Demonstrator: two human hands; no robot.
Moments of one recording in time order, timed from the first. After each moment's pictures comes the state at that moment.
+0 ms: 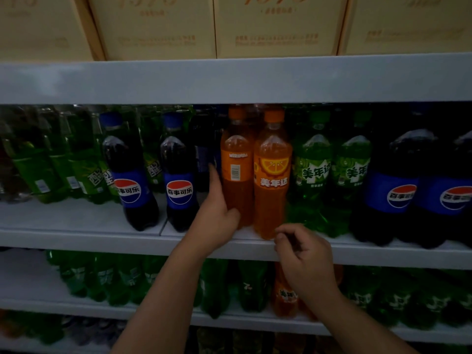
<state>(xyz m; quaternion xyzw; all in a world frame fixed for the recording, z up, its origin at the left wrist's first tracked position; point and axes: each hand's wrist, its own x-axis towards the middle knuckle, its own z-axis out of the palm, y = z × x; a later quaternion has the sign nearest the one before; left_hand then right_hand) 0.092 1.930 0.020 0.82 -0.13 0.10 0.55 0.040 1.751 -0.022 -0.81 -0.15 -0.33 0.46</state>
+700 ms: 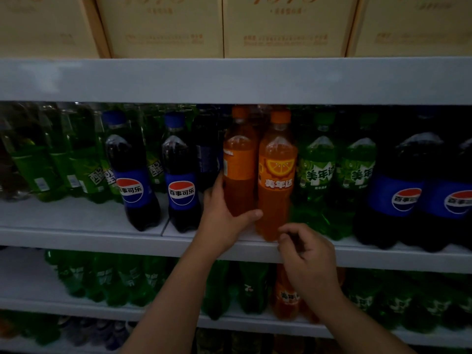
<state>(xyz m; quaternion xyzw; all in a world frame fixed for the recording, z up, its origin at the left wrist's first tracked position) 0.095 1.926 0.006 0.80 -0.09 0.16 0.57 0.040 1.753 -0.021 -0.81 -0.14 -0.32 0.48</state>
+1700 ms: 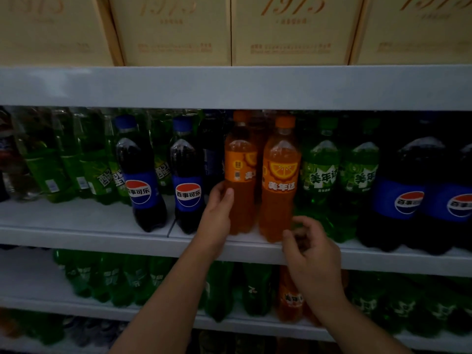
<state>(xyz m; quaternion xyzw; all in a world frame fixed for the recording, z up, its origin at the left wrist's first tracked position) 0.102 1.933 0.000 0.62 -0.05 0.07 0.78 0.042 1.757 -0.022 -0.81 -0.06 -0.32 0.48</state>
